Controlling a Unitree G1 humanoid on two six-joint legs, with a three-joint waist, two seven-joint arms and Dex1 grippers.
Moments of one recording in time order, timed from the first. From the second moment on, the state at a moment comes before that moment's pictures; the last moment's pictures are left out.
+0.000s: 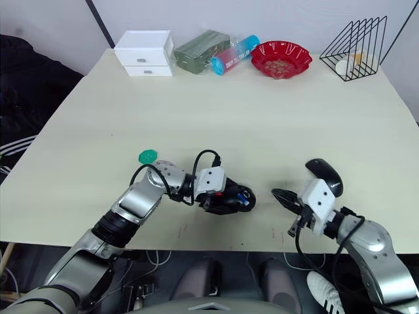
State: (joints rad) left arm -0.52 0.52 -0.46 0.02 -0.01 0.26 -1.22; right arm 0.27 -0.57 -0.06 -0.57 0.33 0.23 0.74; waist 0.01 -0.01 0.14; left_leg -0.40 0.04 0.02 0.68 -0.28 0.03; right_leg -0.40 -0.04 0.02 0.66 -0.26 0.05
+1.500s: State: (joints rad) left arm -0.33 0.80 -0.05 0.00 -0.41 0.20 -1.47; right arm 0.51 -0.57 -0.39 -0.44 0.58 -0.08 0.99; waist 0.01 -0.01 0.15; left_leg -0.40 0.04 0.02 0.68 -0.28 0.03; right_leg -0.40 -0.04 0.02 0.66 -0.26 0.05
